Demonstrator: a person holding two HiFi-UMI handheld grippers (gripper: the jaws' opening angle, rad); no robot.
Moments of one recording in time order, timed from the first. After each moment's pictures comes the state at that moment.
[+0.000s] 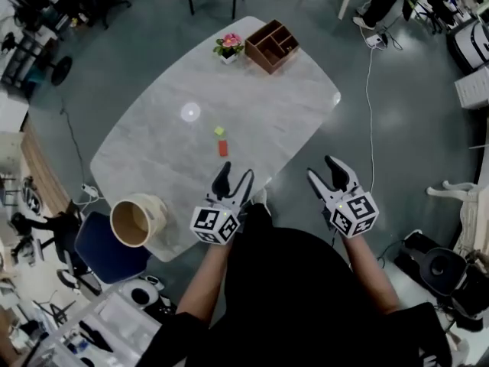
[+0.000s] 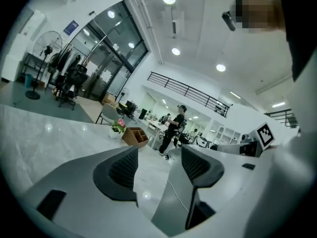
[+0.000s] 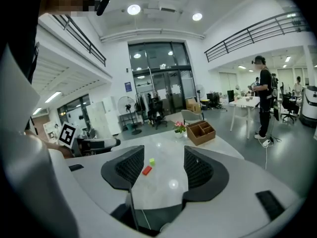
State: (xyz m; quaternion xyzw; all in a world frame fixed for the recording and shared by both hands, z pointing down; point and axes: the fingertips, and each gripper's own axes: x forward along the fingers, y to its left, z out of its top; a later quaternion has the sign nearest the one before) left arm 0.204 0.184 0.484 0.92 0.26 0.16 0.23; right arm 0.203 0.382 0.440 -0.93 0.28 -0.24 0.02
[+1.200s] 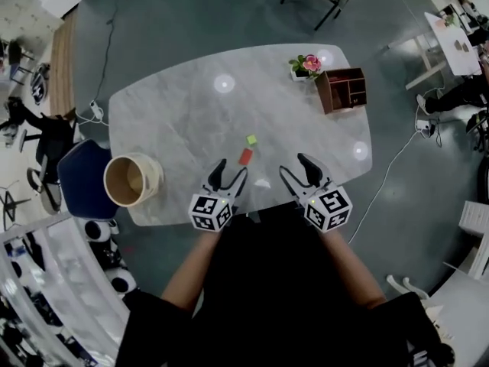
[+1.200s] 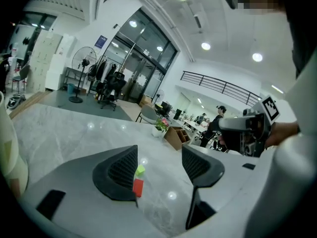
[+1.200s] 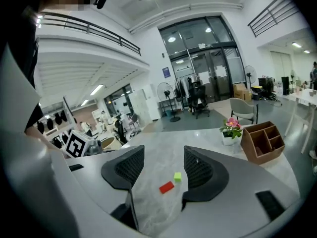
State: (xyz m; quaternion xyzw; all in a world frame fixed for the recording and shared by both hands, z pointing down) left arm 0.257 0.087 0.570 0.95 0.05 0.22 0.23; right arm 0.331 0.205 0.492 -0.80 0.52 -0.28 -0.01
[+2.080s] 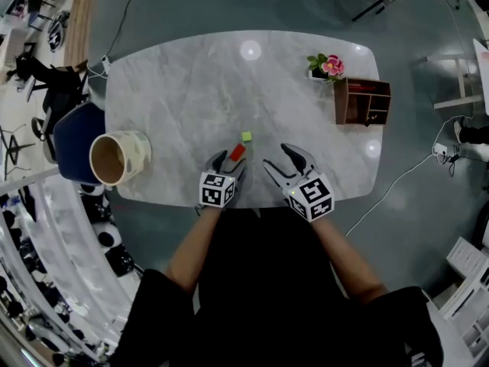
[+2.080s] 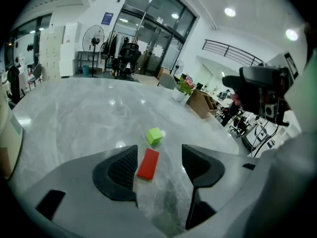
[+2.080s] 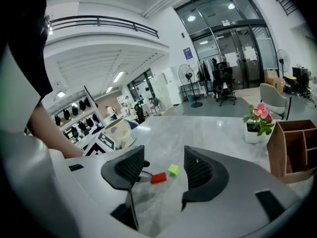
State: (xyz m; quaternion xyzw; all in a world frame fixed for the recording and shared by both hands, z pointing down) left arm 0.292 0.113 0.726 0.89 -0.03 0.40 0.22; right arm 0.382 0.171 0.577 -0.69 0.65 -0.33 -0.07
